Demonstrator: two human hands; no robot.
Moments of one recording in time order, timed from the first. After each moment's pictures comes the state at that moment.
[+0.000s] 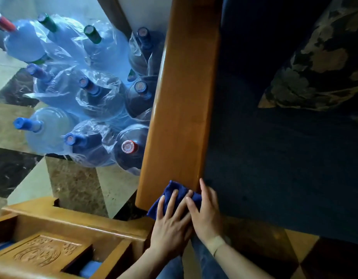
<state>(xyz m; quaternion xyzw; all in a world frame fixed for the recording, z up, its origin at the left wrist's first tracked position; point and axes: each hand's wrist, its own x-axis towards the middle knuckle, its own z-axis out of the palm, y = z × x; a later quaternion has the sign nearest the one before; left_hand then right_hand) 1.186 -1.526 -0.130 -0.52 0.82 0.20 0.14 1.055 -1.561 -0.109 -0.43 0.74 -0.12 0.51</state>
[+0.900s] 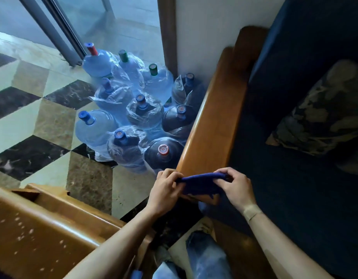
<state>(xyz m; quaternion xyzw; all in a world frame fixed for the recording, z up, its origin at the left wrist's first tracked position) 1.284 -1.530 -0.030 -0.67 0.63 0.31 -0.26 1.062 -1.575 0.018 -0.54 0.68 -0.22 0.44</state>
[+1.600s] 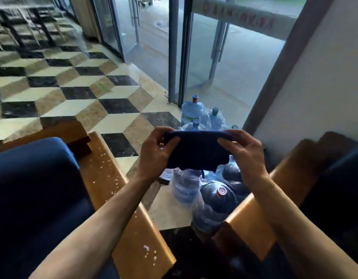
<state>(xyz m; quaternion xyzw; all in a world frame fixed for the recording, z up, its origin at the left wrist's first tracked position) 1.487 -1.397 0.236 -0.68 0.39 0.10 -0.61 1.312 -1.532 0.261 -0.64 0.32 -0.39 0.58</state>
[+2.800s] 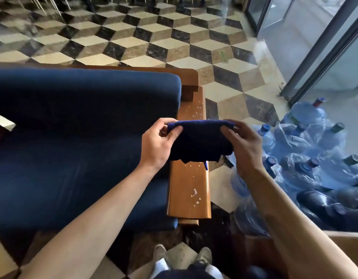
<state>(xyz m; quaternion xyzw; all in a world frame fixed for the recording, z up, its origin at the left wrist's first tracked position) 1.429 -1.167 0.201 -0.77 0.08 -0.10 -0.62 1.394 -1.376 0.211 -0.70 0.14 -0.16 0.69</state>
